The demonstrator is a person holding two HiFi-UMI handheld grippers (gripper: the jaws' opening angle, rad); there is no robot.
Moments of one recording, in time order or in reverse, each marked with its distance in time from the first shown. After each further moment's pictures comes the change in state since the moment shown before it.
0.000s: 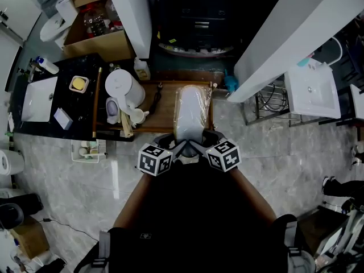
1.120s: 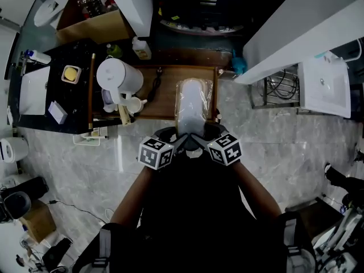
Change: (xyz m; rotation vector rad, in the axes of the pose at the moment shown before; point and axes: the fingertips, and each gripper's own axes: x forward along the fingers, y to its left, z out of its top) left arm 0.042 0.020 -0.015 -0.102 0.132 0.017; right arm 0.028 -0.038 -0.024 0.059 0.127 0.079
